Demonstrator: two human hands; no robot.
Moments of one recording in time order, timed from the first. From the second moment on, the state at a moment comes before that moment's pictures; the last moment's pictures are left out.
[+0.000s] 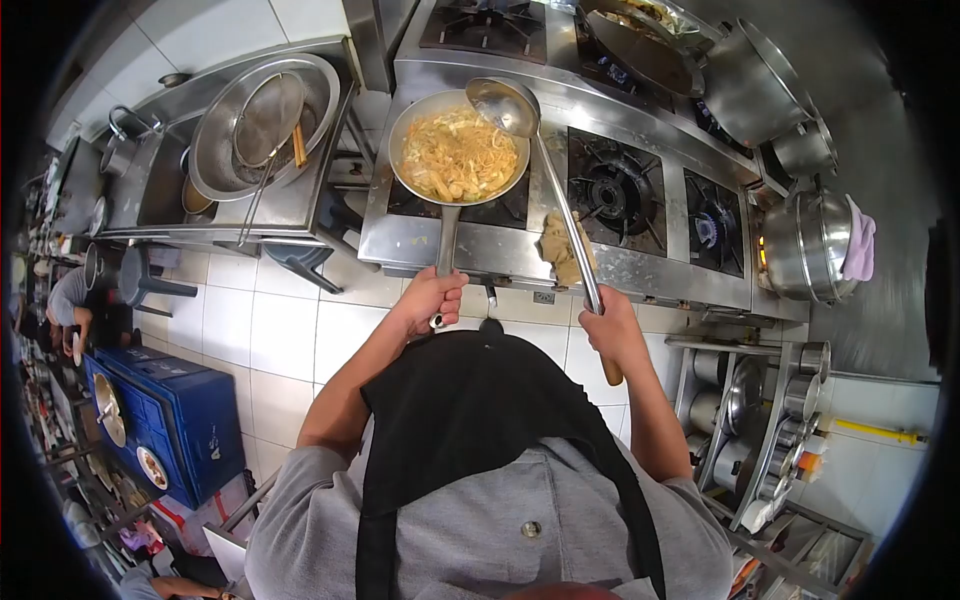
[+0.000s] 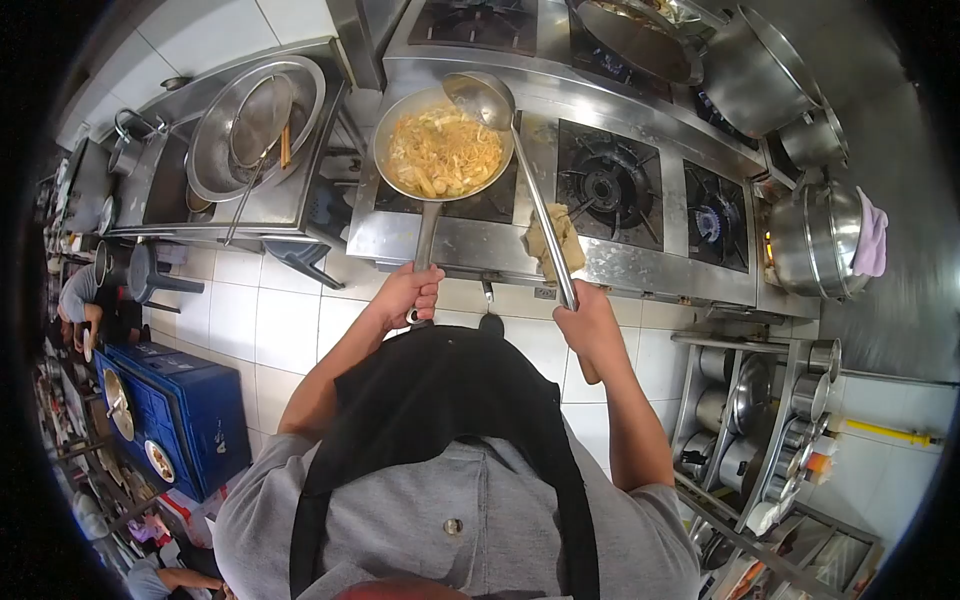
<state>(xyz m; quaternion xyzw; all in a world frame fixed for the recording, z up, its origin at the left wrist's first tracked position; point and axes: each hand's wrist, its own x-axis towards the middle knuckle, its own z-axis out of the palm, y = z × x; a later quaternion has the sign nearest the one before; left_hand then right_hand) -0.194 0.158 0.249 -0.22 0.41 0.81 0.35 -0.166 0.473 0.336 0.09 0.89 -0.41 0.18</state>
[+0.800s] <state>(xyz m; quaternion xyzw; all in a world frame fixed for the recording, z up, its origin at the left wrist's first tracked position) -0.173 0.102 0.150 -0.25 0.40 0.79 0.39 -0.160 0.645 0.394 0.19 0.86 -0.48 -0.01</state>
